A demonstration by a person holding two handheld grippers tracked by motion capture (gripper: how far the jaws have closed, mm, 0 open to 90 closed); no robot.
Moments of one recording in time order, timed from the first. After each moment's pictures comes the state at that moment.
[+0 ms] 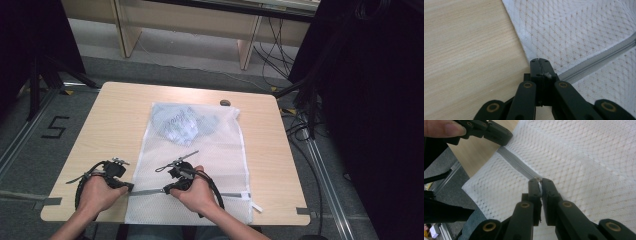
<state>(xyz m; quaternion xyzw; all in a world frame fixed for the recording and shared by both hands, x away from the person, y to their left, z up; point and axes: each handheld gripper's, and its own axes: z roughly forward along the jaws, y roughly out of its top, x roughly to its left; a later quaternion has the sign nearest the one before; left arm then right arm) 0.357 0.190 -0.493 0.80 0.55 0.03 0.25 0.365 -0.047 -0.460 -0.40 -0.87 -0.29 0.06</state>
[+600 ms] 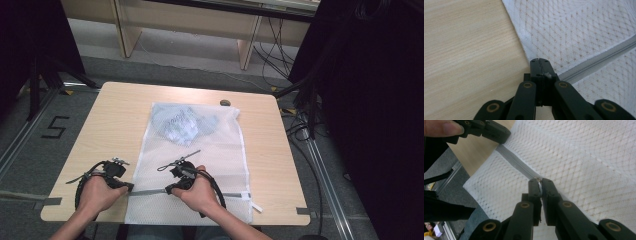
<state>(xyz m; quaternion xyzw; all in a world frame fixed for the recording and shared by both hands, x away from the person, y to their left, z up) 0.357 0.191 -0.492 0.80 0.55 0.03 0.25 0.367 -0.051 -0.459 -0.41 -0.87 -0.28 0.07</state>
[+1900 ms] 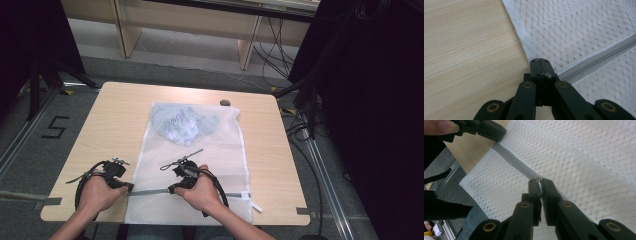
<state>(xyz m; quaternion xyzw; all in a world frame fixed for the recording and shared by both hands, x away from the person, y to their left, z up) 0.358 0.190 -0.492 0.80 0.55 0.03 0.25 0.369 -0.057 -0.457 -0.41 -0.87 -0.28 0.07</state>
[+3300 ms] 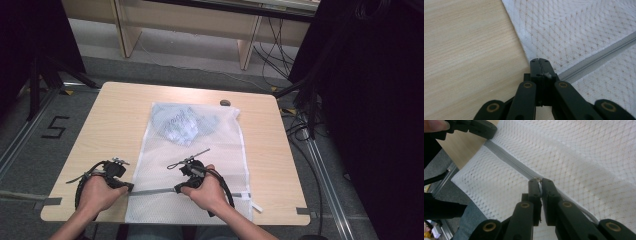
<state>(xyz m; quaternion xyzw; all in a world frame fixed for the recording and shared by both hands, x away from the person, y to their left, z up) 0.358 0.191 -0.492 0.80 0.54 0.03 0.25 0.370 -0.075 -0.455 -0.43 -0.86 -0.27 0.06</state>
